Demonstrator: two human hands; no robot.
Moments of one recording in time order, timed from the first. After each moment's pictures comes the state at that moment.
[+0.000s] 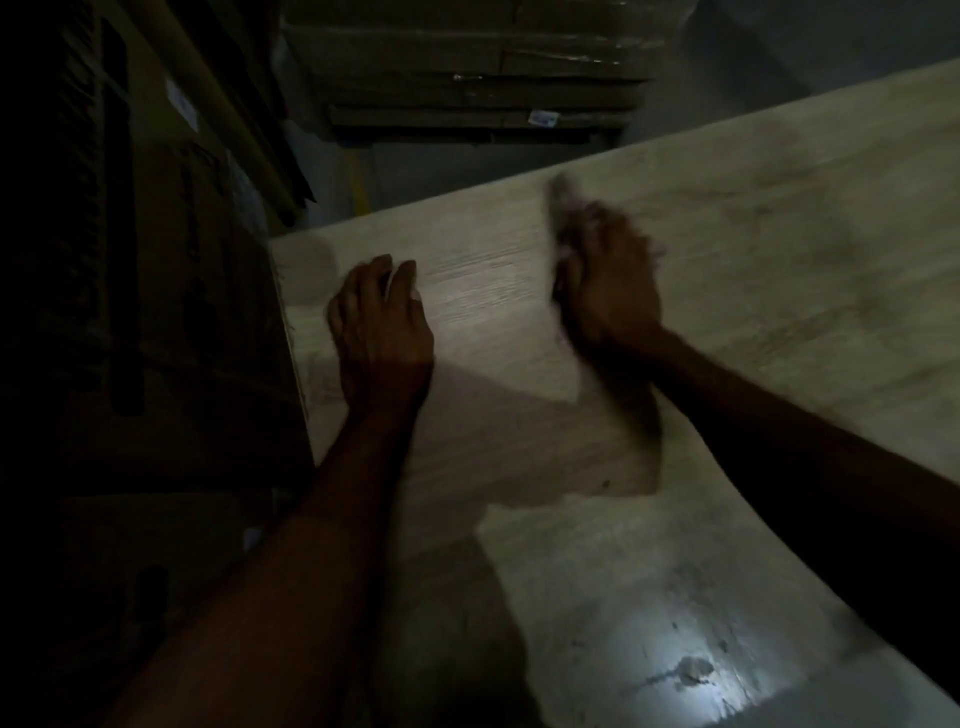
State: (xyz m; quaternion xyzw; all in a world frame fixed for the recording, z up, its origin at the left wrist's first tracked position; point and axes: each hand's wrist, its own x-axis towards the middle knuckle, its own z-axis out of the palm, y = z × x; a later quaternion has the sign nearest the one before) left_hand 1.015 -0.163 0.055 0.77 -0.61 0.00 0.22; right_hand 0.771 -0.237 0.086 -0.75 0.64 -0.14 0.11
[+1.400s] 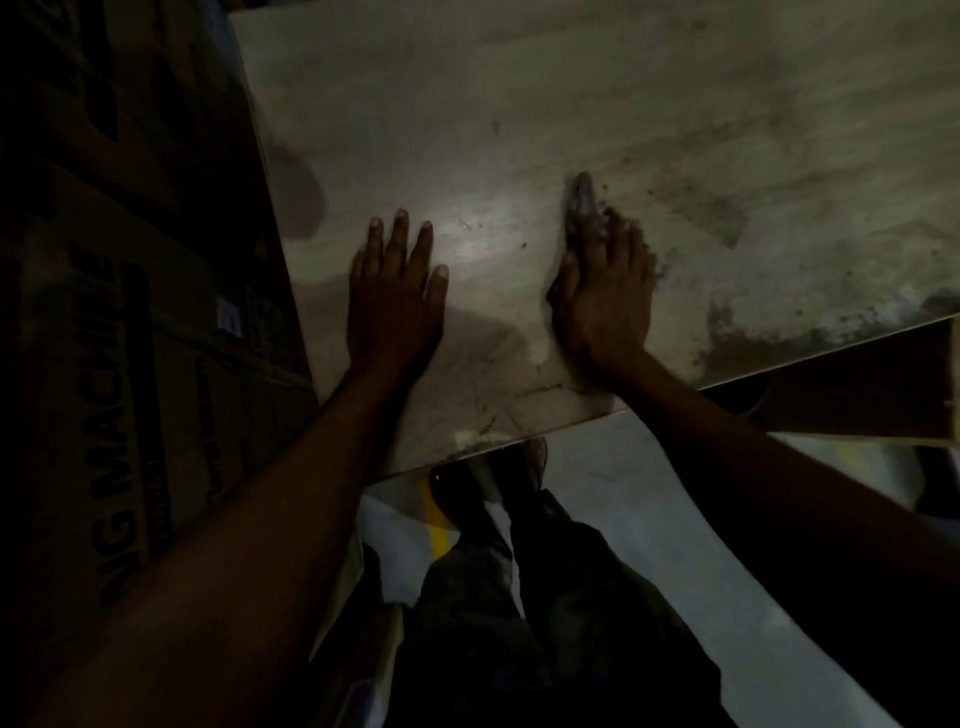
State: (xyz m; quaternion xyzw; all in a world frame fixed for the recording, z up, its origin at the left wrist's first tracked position) left_hand 0.912 0.062 0.070 0.75 -0.64 -0.09 0.11; right_hand 0.686 0.033 0.104 -0.70 0.70 -0.10 0.12
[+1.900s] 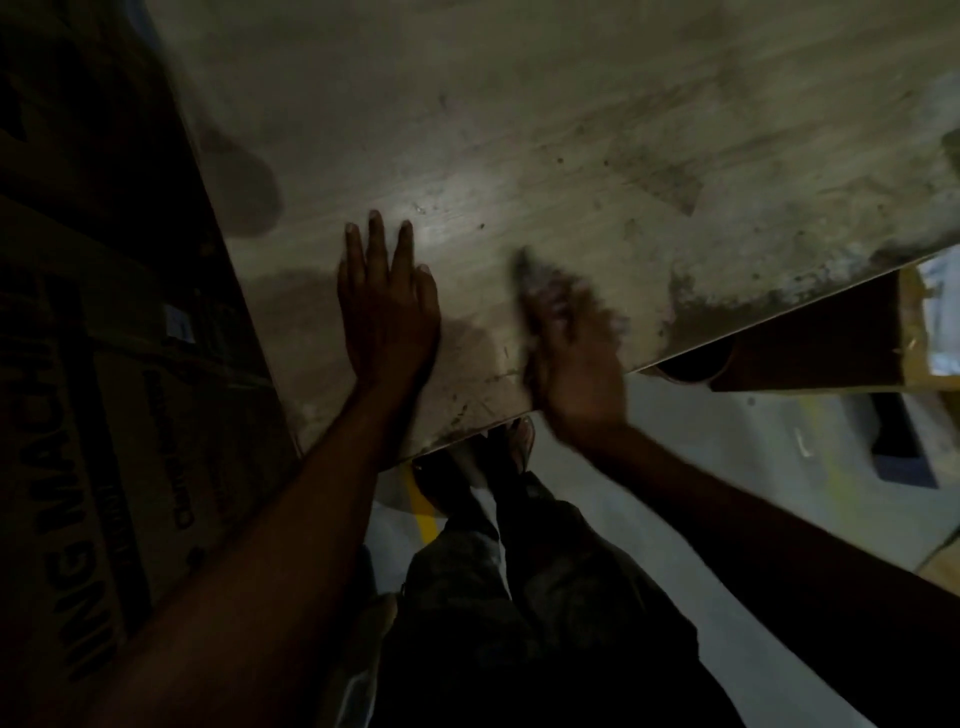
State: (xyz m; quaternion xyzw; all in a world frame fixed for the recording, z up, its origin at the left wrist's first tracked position) left_hand 0.868 0.076 0.072 0.77 -0.61 -0.08 0.17; right_hand 0.649 0.125 0.085 -0.75 0.65 -0.08 0.11
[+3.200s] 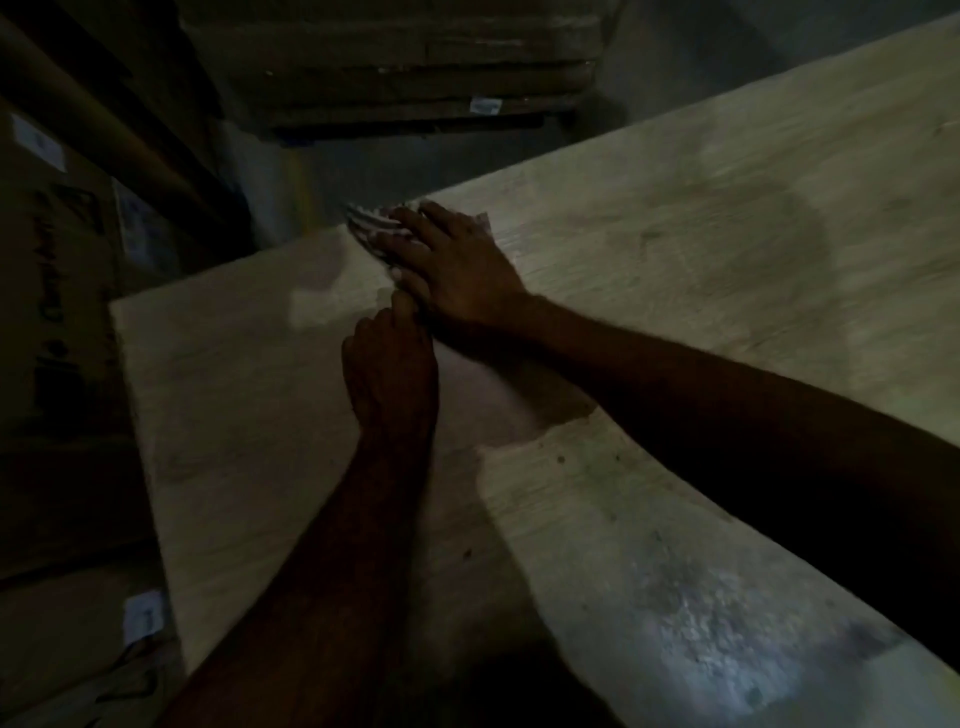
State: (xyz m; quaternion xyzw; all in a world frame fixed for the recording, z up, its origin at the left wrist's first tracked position) left_hand 0.857 -0.219 0.066 0.77 -0.62 0.10 0.11; right_hand 0.755 -0.325 0.081 -0.90 0.42 -0.10 0.09
